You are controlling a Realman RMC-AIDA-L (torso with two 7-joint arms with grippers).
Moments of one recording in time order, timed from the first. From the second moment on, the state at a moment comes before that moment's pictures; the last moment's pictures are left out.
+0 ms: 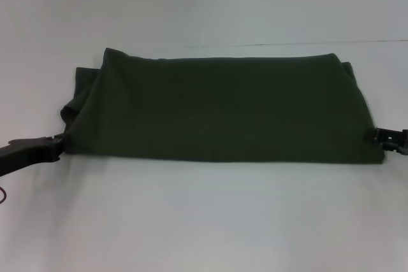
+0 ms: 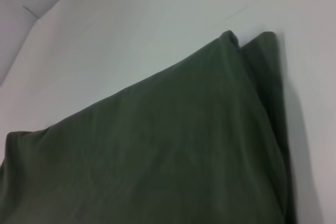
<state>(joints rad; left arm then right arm) -0.50 -2.16 0.37 0.72 2.26 1.13 -1.70 0.49 1.96 -0.46 -0.52 -2.20 -1.21 2.07</state>
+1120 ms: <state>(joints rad) -0.49 -2.16 0.37 0.72 2.26 1.15 -1.70 0.49 1.97 -0.45 -0.50 -2.18 -1.21 2.03</state>
